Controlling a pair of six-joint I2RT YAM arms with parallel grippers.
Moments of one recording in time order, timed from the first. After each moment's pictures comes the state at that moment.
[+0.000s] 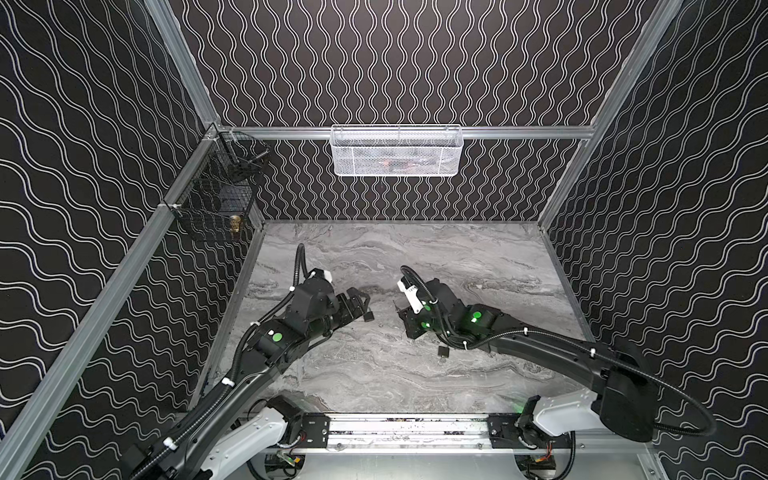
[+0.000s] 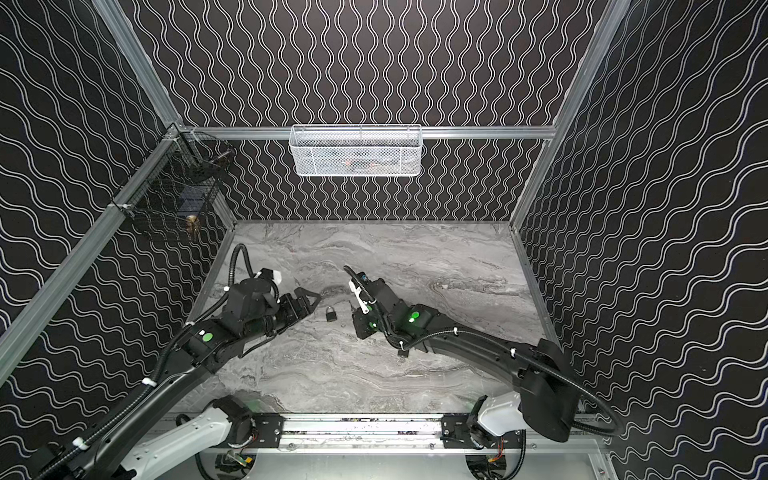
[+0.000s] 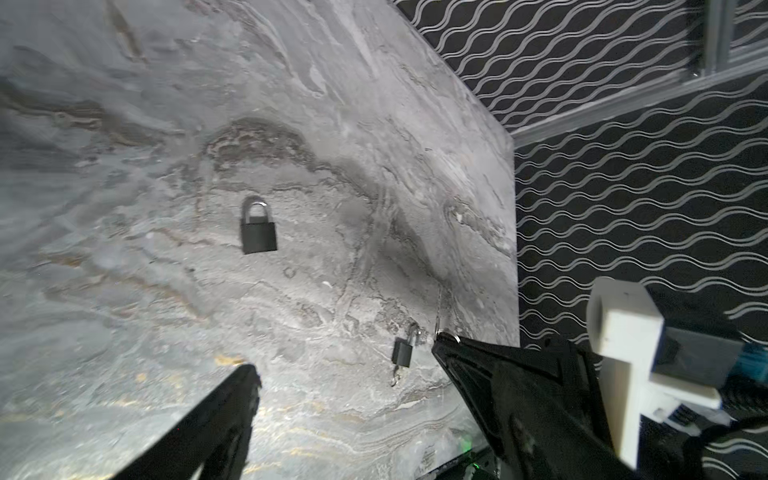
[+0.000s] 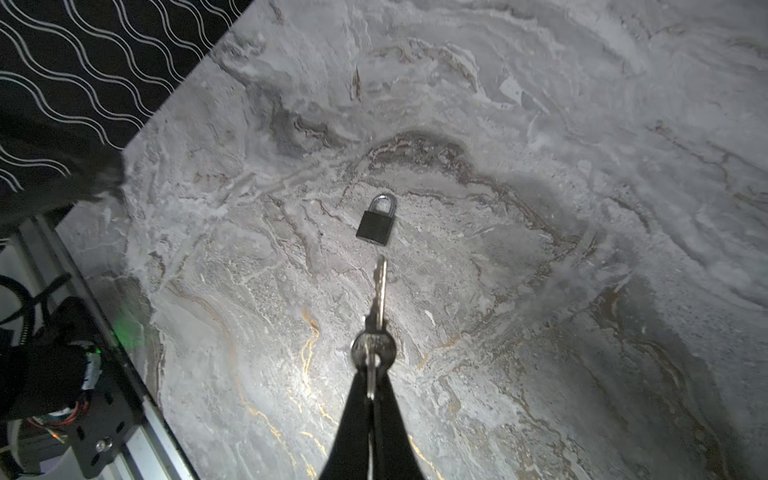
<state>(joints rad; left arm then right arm) -0.56 0.91 0.84 -0.53 0.09 -0.95 0.95 1.38 1.01 -0.32 0.03 0.35</state>
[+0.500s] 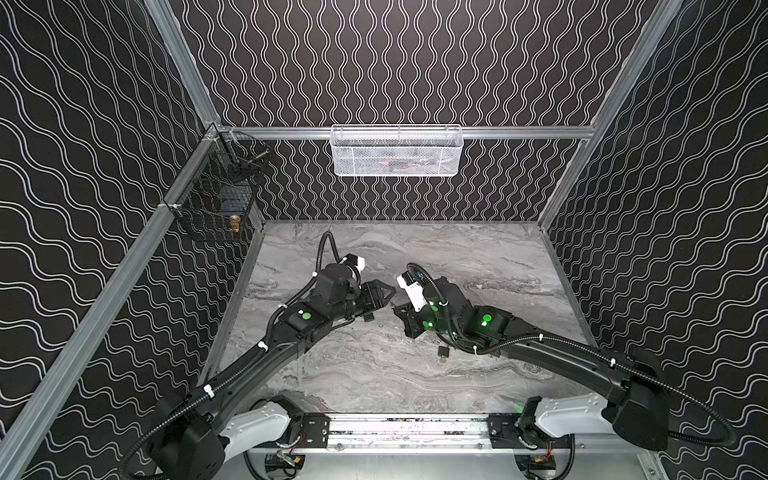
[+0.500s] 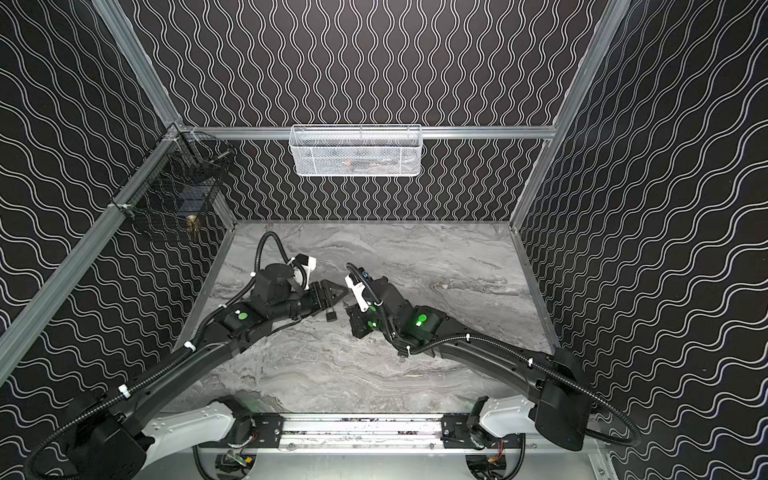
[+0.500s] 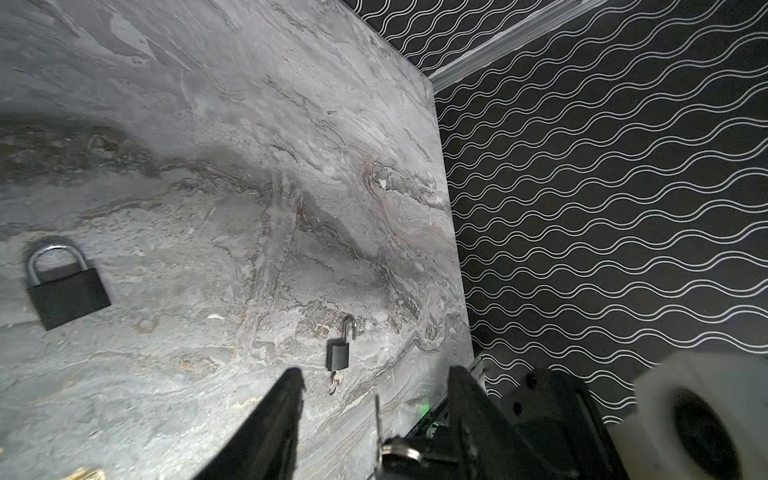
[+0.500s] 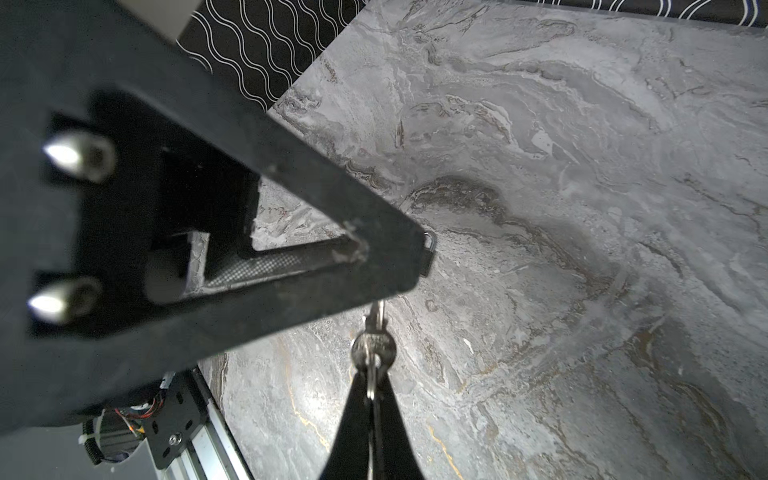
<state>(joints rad) -0.60 1.13 0.87 -0.24 0.30 -0.89 0.98 1.33 1.03 -0.30 0.00 0.37</state>
